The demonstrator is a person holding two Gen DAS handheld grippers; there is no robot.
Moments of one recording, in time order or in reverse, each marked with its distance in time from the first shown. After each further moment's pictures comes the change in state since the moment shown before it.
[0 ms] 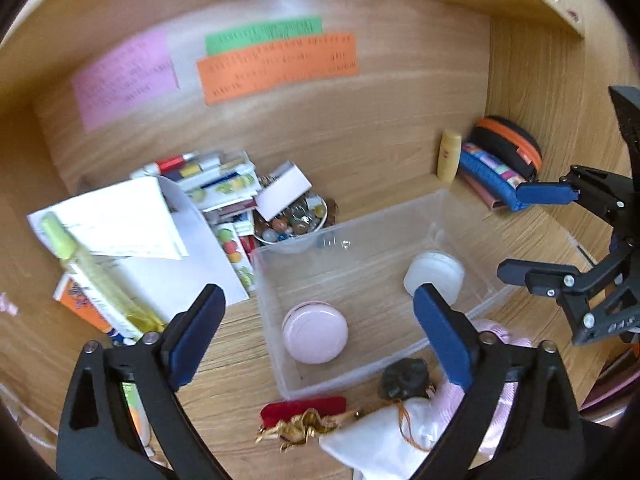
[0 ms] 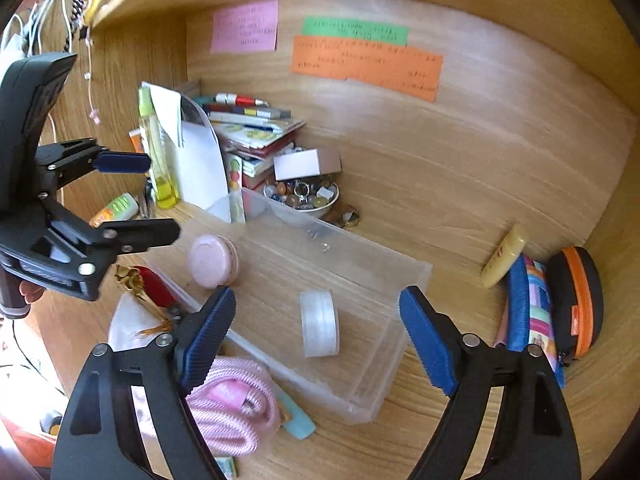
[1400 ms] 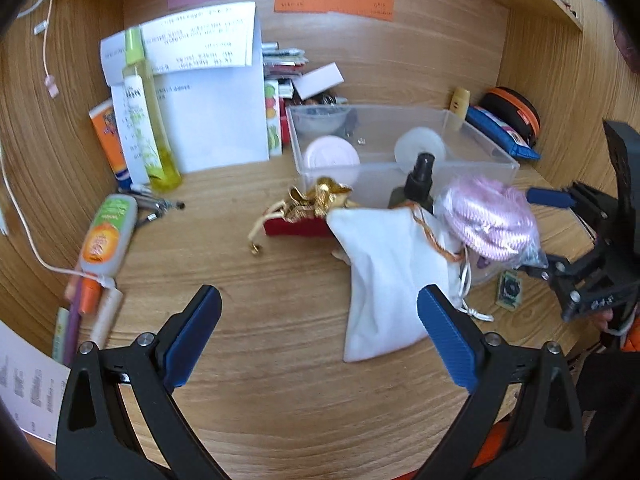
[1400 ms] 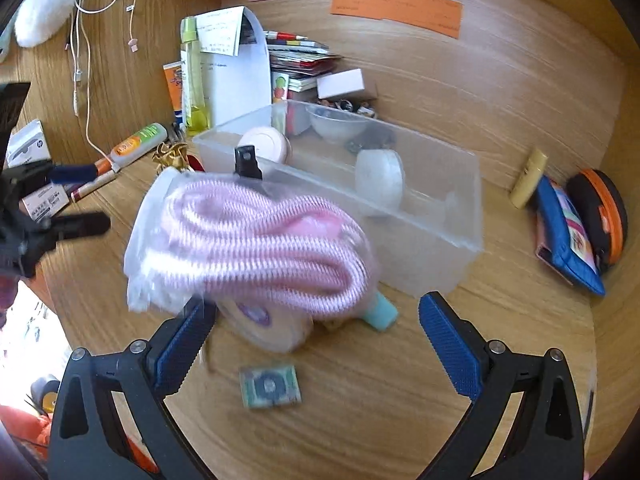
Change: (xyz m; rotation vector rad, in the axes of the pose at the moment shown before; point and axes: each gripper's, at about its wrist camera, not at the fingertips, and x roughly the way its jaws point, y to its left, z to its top) left arm -0.032 0.003 -0.149 -0.200 0.070 -0.004; right arm 0.008 0.053 -0.104 -0.014 0.056 0.010
